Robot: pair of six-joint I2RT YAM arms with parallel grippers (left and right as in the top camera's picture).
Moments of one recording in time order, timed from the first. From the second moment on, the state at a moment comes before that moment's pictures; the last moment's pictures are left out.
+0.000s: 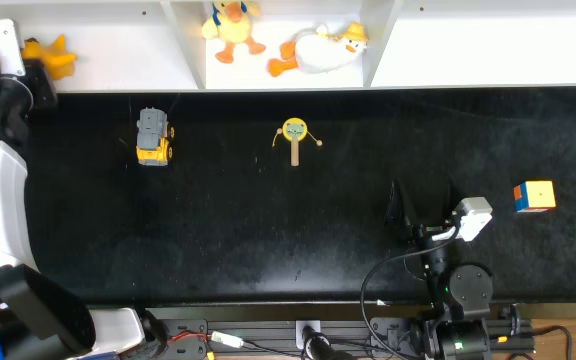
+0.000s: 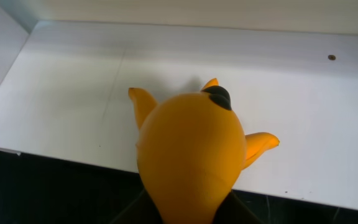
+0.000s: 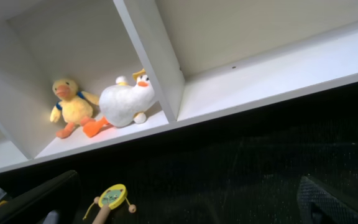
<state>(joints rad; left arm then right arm) 0.43 1.57 1.27 -0.32 0.16 0.19 0.13 0.01 0.02 -0.02 -0.02 0.38</state>
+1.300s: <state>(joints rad) 0.32 1.76 1.48 -0.42 -0.09 0.08 0.13 0.01 0.02 -0.02 -0.02 0.38</state>
